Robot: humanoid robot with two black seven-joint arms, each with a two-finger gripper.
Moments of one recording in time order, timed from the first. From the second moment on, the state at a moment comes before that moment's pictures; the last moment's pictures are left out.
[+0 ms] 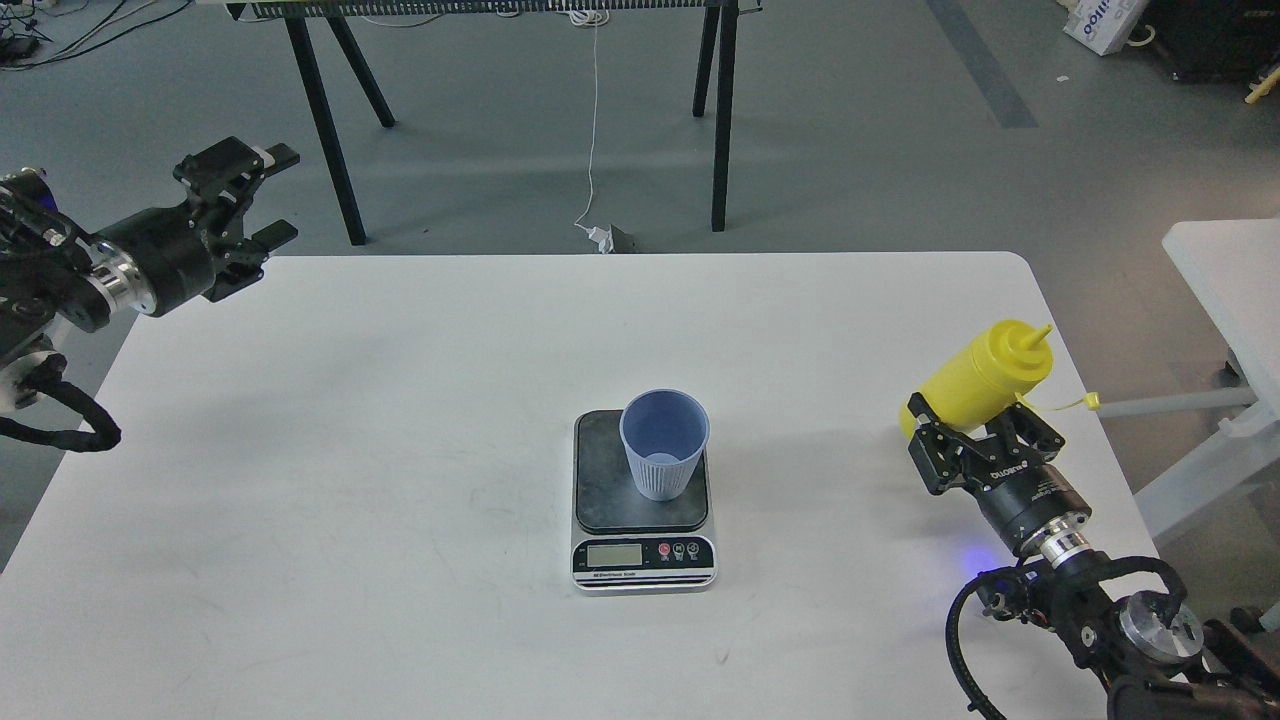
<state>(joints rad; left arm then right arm) -0.88 0.64 -0.39 -0.60 0.63 -0.49 -0.49 0.15 -0.21 1.24 0.79 0.66 0.49 -0.42</state>
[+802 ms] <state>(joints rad) -0.87 0.64 -0.38 -0.60 0.63 -0.49 -0.49 0.15 -0.18 1.20 0.78 0.62 0.49 -0.38</state>
